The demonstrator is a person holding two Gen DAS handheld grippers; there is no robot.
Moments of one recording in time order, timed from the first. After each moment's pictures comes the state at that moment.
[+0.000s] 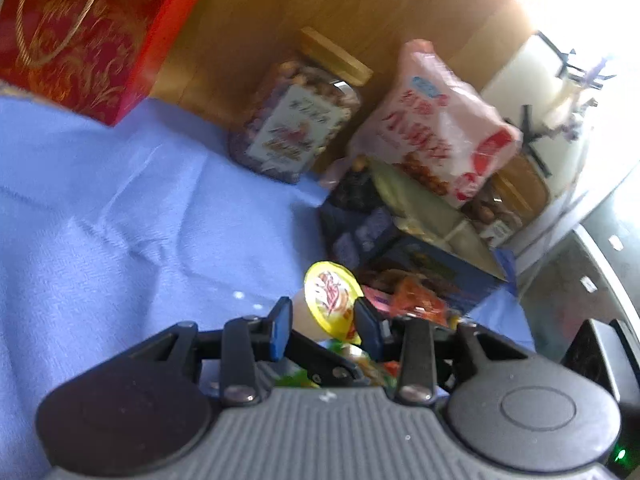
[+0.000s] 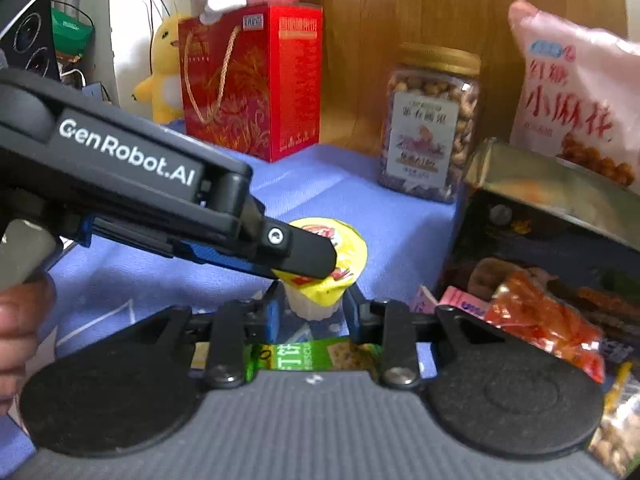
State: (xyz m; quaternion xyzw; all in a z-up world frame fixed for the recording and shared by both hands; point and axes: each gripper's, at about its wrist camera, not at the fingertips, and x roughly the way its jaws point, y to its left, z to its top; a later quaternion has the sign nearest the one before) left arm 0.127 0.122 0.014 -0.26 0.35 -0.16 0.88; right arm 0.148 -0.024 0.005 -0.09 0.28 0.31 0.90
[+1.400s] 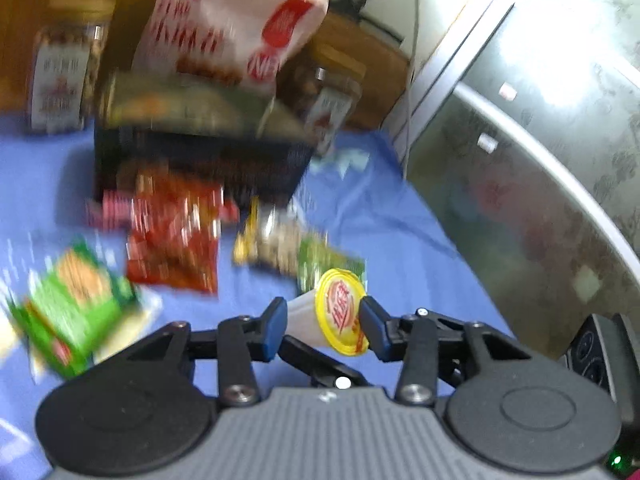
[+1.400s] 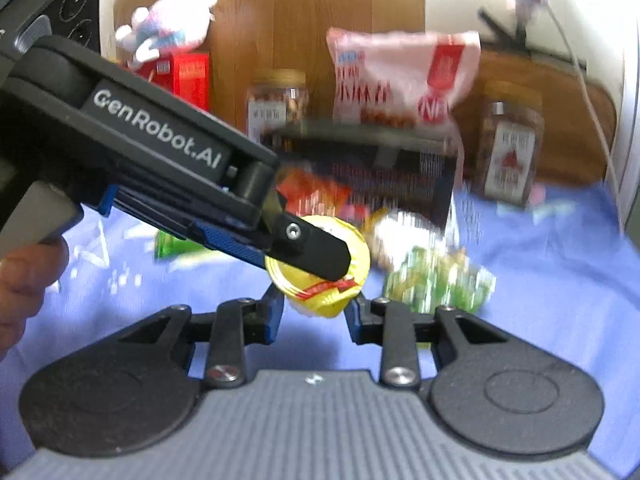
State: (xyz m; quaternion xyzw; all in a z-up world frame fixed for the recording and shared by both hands) left arm 0.091 -0.030 0.043 -0.14 0.38 -0.32 0.86; right arm 0.041 -0.156 0.021 -0.06 0.23 0.18 0.95
